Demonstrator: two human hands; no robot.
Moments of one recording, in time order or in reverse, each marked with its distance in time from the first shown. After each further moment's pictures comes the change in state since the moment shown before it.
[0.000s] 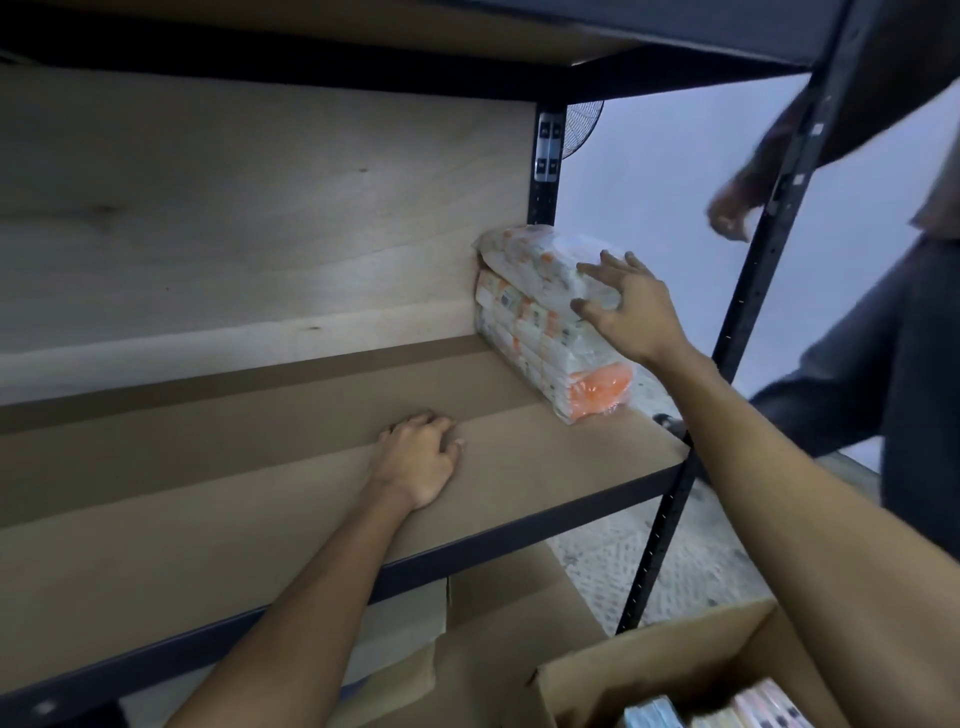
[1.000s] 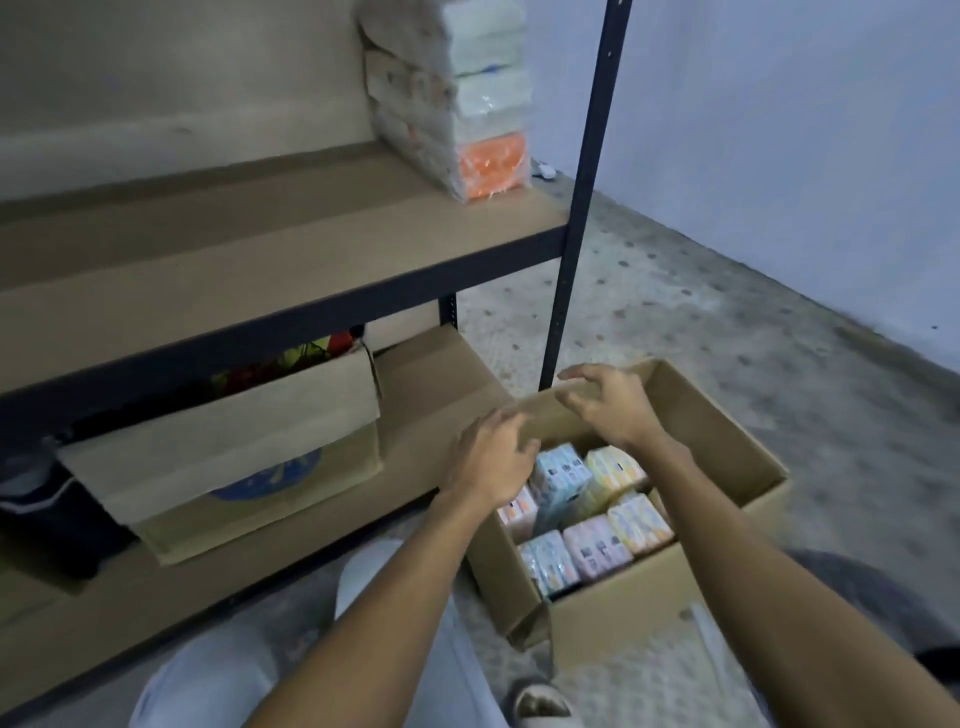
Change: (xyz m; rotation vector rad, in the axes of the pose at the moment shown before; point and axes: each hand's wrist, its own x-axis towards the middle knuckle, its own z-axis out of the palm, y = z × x) left_hand -0.201 0.141 0.175 -0.314 -0.283 0.097; right_hand -0.340 0.107 0.031 0.065 -0.340 0.359
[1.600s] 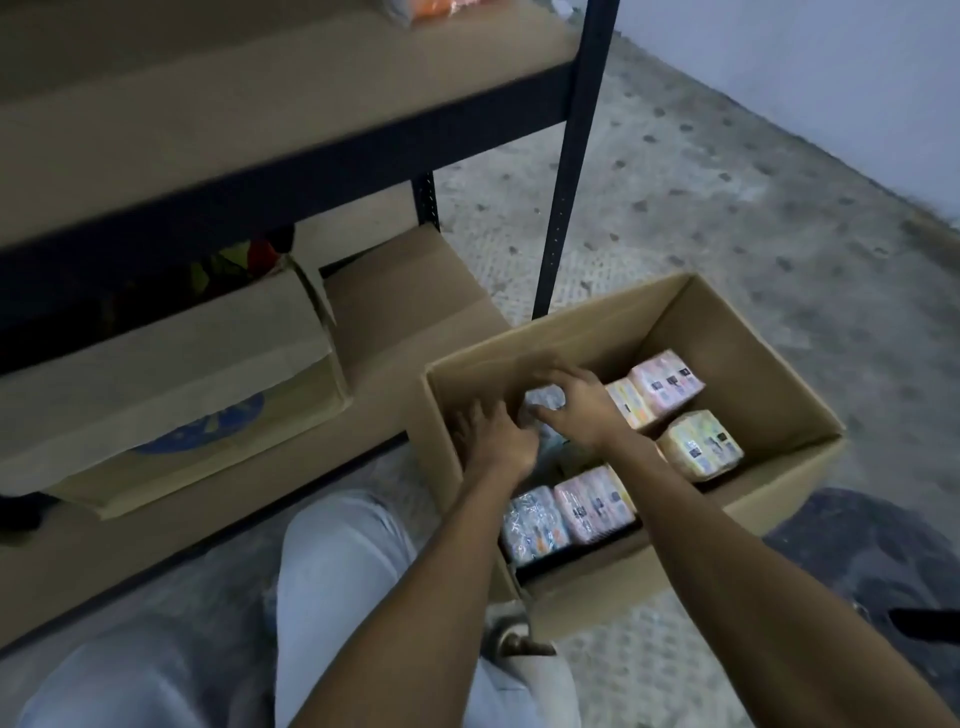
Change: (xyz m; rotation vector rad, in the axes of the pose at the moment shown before) left_hand 0.055 -0.038 0.129 -0.089 -0.172 -0.586; right_hand 0.022 0.118 0.124 -0.036 -0.286 0.074
